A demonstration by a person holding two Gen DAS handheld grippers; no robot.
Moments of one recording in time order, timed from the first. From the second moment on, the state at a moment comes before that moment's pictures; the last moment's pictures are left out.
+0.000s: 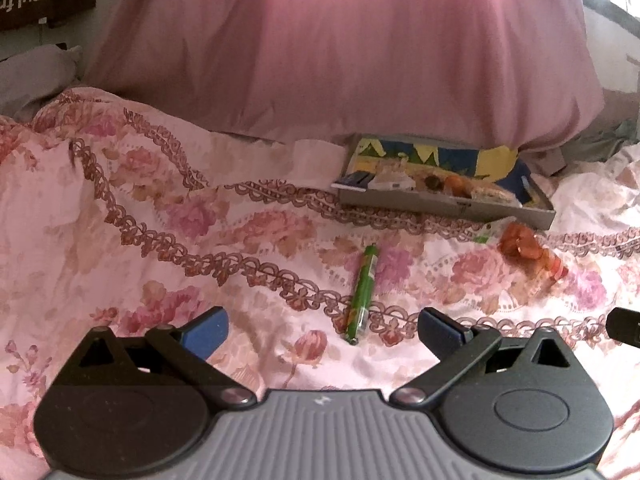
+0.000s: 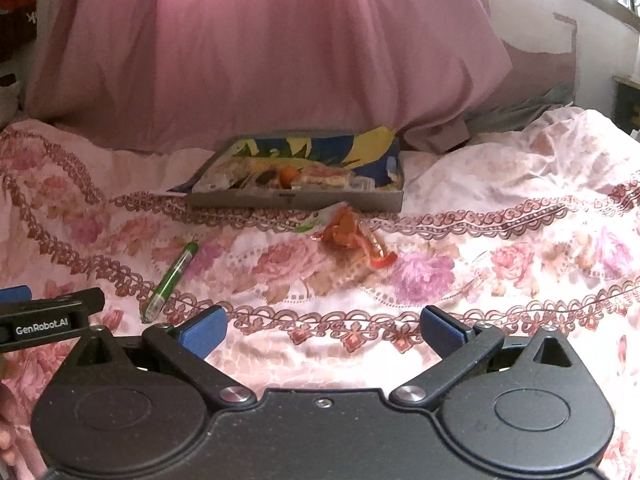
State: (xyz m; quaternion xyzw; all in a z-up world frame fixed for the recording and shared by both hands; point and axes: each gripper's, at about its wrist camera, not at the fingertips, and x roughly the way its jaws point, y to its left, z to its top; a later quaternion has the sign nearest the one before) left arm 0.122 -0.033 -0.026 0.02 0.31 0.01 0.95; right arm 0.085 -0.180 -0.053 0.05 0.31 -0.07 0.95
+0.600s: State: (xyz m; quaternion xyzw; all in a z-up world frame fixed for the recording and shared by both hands) left arm 0.132 -0.032 -0.031 0.02 0.34 0.01 0.94; right arm 0.097 -0.173 -0.062 0.05 0.33 -0.05 0.94
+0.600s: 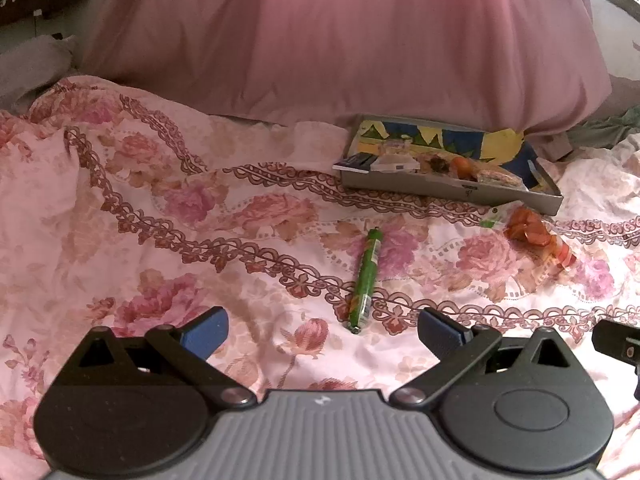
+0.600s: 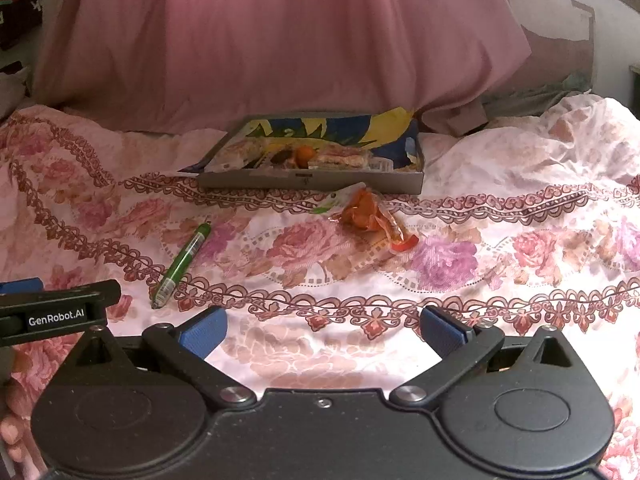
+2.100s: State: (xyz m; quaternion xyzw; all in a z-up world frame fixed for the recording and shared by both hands) left arm 0.273 -0.043 -0.098 0.01 0.43 -0.16 0.89; right arm 0.271 -0.219 -0.101 -0.09 0.31 0.06 0.94
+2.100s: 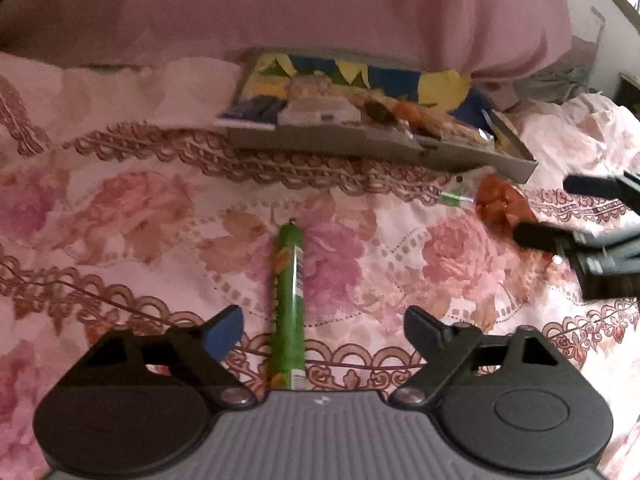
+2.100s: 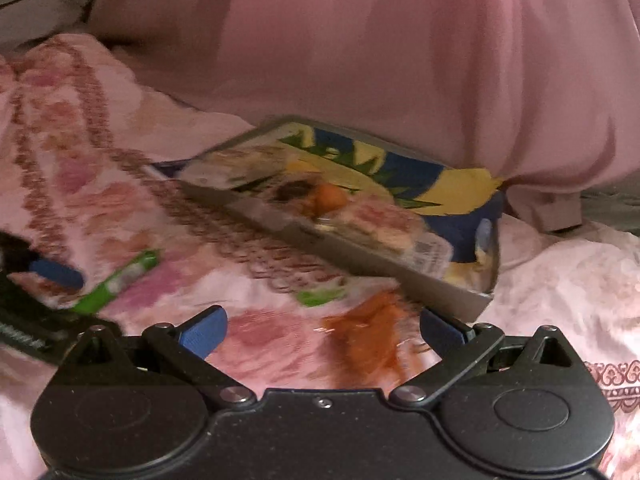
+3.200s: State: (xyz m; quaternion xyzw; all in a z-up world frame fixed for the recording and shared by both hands) left arm 0.289 -0.027 -0.107 -0.09 0.46 -0.17 0.87; right arm 0.313 -0.215 -0.145 0.01 0.38 0.10 0.92
